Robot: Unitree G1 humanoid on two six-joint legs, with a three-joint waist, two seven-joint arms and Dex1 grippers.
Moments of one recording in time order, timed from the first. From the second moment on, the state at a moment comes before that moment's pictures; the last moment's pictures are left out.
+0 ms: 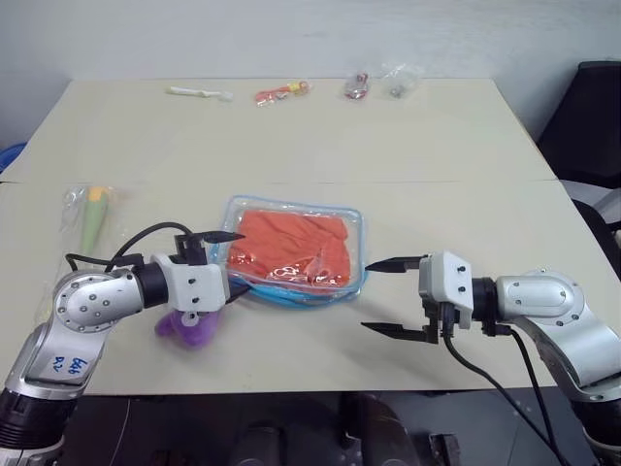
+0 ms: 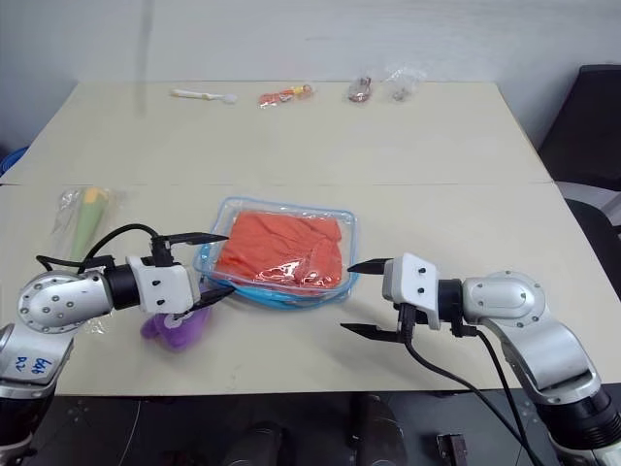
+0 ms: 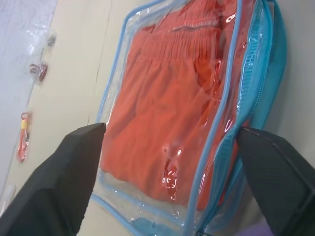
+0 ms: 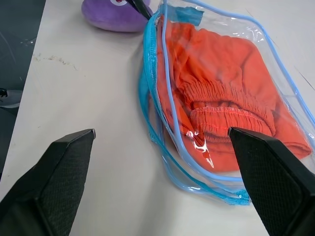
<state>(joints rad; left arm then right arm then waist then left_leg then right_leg) -0.17 0.86 0.07 -0.35 0.04 -0.10 -0.81 -0.25 -0.81 0.06 -0.48 0.39 0.35 1.06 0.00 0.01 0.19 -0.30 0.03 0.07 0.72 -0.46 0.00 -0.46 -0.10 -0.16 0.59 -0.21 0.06</state>
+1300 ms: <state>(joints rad) -0.36 0.71 -0.05 -0.47 -0.05 0.35 -0.76 -0.36 -0.63 0.32 -0.28 -0.07 0.01 0.87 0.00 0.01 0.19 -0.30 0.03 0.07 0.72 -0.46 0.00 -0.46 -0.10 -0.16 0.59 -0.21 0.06</state>
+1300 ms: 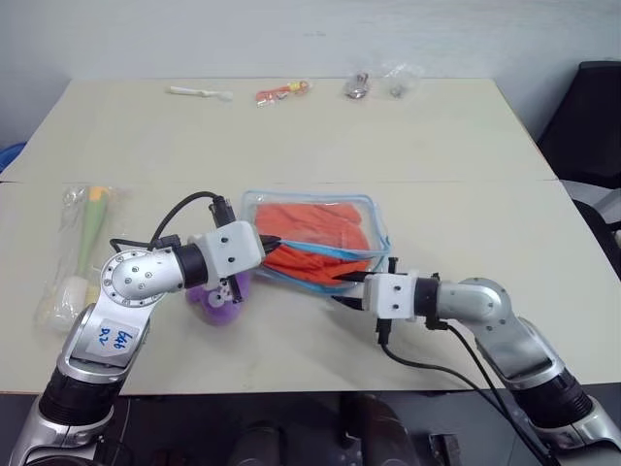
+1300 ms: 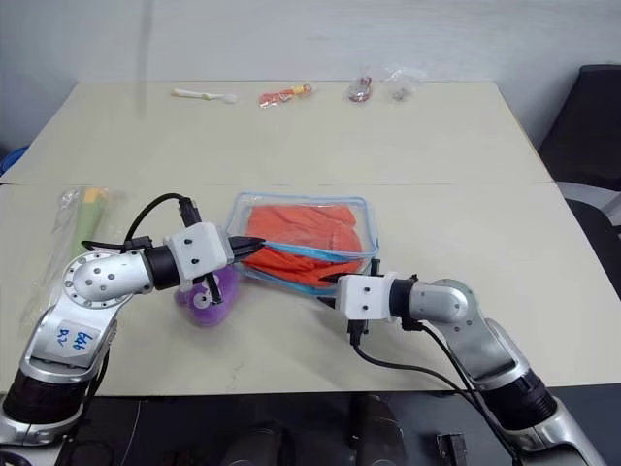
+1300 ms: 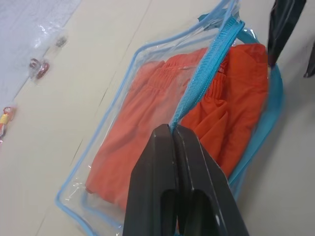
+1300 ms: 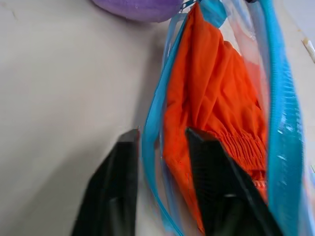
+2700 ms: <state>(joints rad) -0.38 0.69 -0.08 -0.50 -0.03 0.37 -0.73 -0.49 -0.54 0.39 -0.07 -0.42 -0.22 0.70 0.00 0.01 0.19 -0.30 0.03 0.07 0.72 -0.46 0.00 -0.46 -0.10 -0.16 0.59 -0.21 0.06</state>
